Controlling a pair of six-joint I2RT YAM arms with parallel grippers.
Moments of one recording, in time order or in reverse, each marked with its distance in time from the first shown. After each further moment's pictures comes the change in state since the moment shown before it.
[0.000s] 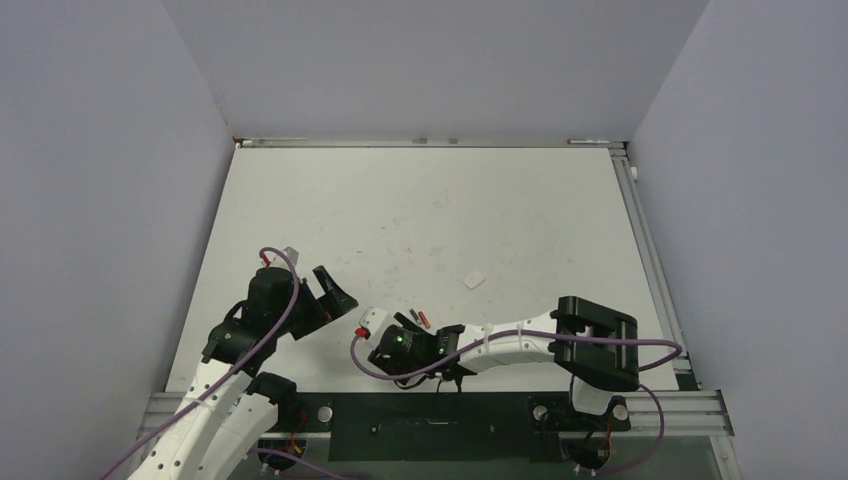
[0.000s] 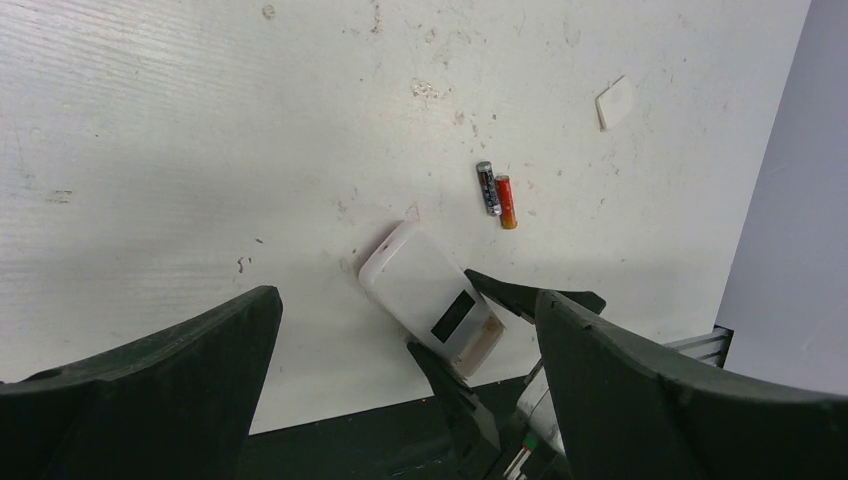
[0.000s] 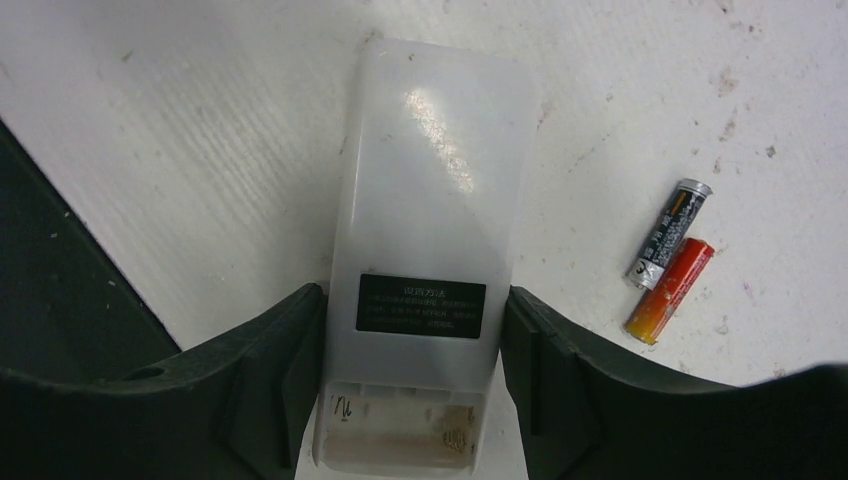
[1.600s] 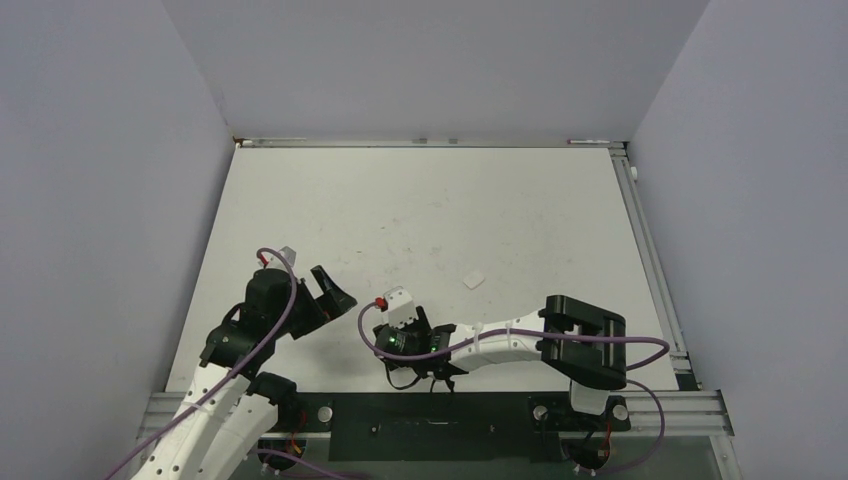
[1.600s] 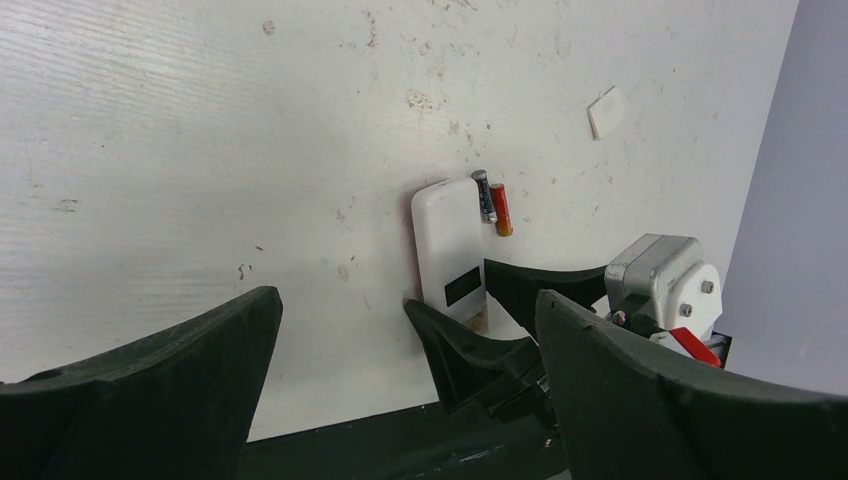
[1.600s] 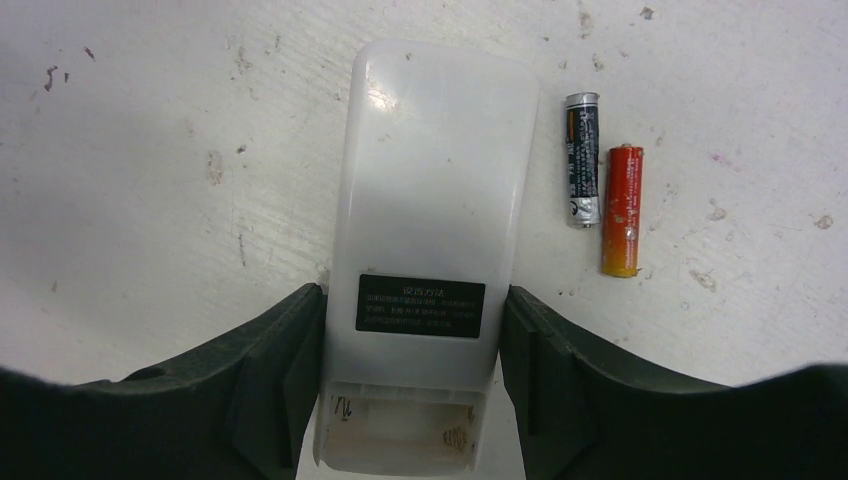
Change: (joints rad) left arm 0.000 -0.023 0.000 0.003 -0.013 0.003; right arm -0.003 0.040 0.040 -0.069 0.227 0.485
